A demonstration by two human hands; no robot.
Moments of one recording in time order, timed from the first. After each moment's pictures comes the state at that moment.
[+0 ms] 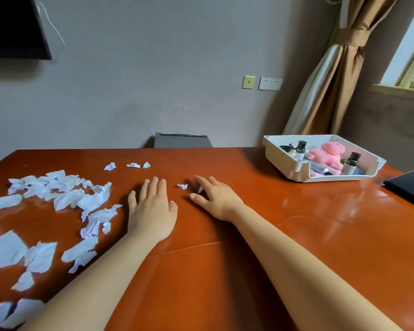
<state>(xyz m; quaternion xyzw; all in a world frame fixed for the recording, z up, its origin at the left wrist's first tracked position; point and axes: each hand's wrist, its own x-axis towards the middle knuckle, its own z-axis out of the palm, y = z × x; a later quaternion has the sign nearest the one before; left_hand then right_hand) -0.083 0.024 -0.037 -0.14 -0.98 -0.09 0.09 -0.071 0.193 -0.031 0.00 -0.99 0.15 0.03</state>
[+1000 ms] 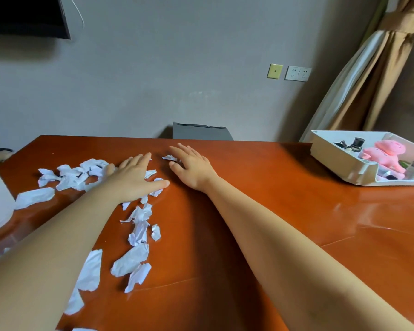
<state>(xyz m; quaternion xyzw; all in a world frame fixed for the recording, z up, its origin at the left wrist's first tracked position) -0.214 -0.088 -0.031 -0.16 -0.98 -0.08 -0.01 -0.203 0.080 -0.035 0.04 -0.97 0.21 0.07</state>
